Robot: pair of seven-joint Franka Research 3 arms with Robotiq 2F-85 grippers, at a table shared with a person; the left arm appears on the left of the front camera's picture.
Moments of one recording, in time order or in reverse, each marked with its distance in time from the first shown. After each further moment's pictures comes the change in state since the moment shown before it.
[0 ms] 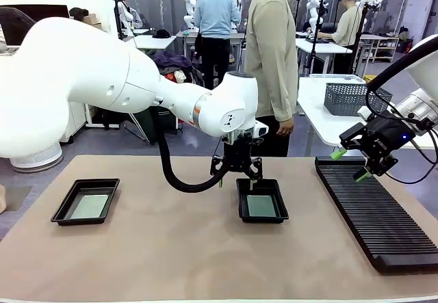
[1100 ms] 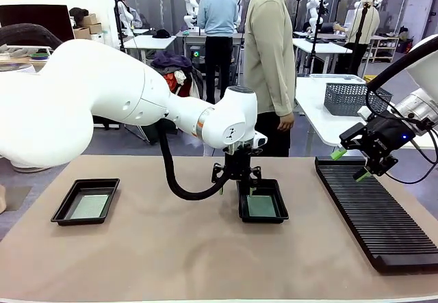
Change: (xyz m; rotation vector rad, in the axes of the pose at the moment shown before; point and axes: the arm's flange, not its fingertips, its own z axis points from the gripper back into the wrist) left arm 0.015 -0.001 -0.037 0.000 -0.001 0.001; right arm 0.000 0.000 0.000 0.000 0.000 0.000
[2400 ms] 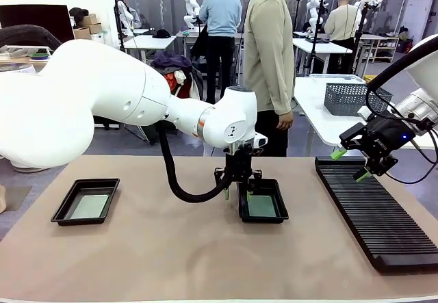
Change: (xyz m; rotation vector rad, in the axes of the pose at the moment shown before) left arm -0.003 -0.001 -0.002 -0.024 0.050 0.016; right arm 0.000 0.000 0.000 0.000 0.000 0.000
